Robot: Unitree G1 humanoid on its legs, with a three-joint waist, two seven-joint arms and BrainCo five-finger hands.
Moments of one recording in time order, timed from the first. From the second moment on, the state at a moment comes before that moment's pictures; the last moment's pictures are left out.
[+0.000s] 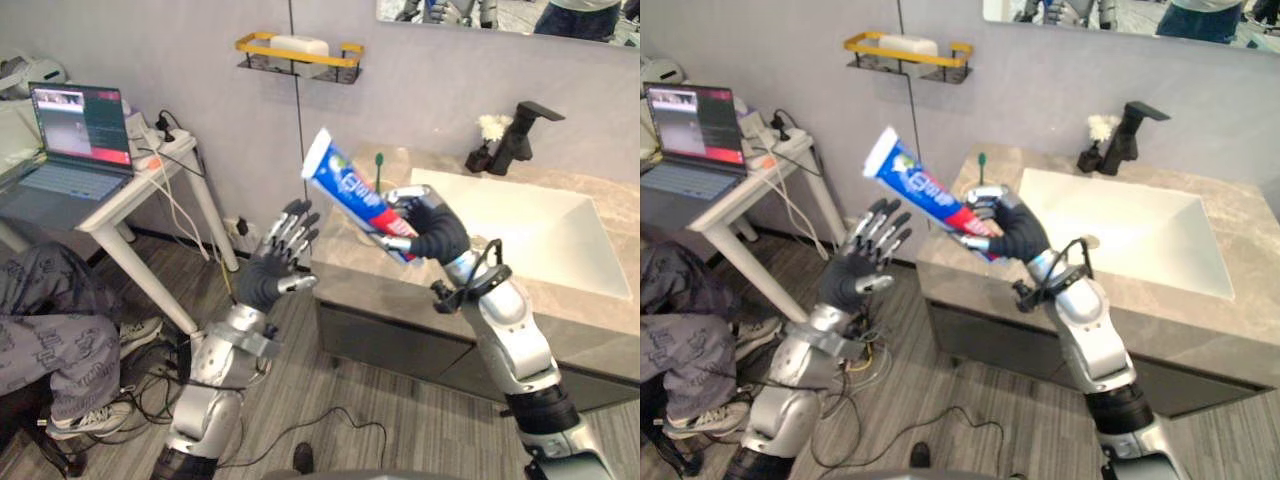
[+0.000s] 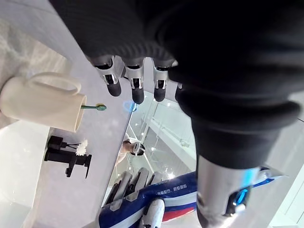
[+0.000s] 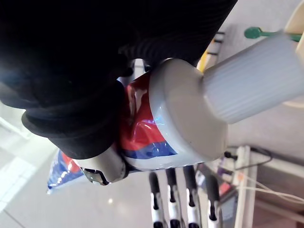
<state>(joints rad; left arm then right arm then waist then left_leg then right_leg) 0.01 0.25 -0.21 -0.31 -0.58 -0.15 -0.22 -0.27 -0.37 0.18 -0.26 0.31 -0.14 0.29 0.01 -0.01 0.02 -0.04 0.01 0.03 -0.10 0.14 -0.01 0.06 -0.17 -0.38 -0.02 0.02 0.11</state>
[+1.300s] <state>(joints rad) -0.20 0.28 -0.25 -0.23 -0.60 -0.13 -0.20 -0.15 -0.28 0.23 -0.26 0.26 -0.09 0.33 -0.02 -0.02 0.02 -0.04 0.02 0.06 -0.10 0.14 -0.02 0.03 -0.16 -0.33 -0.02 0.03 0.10</state>
